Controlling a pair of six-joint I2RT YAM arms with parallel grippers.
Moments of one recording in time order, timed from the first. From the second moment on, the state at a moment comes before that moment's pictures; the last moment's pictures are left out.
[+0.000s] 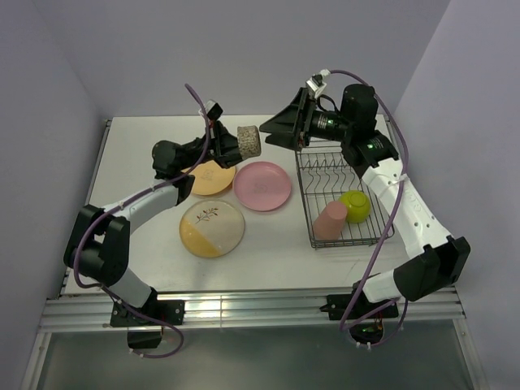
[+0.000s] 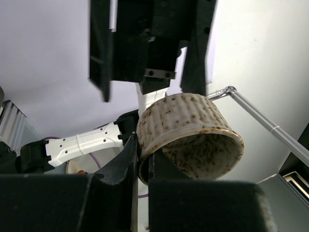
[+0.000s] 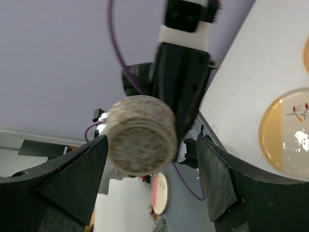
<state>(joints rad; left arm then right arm) -0.44 1.59 1.03 1.21 0.94 -1.96 0.33 1.39 1.49 -0.22 -0.88 1.06</state>
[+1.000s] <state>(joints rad) -0.44 1.60 0.91 1.24 0.85 -1.98 0.46 1.44 1.61 -0.40 -0.85 0.42</state>
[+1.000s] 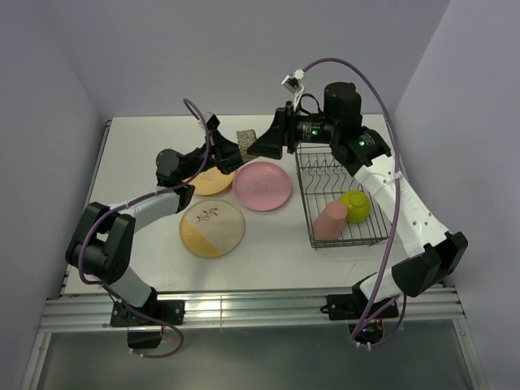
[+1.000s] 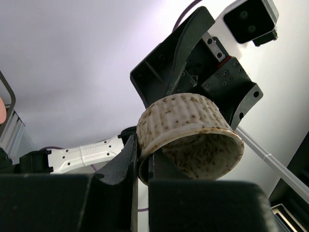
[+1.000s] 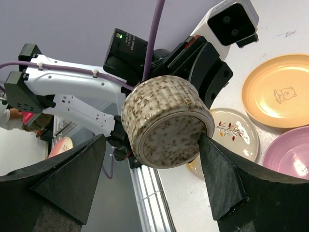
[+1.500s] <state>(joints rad) -0.47 1.60 0.91 1.24 0.79 -1.98 0.41 1.42 1.52 -0.23 -0.97 0.50</state>
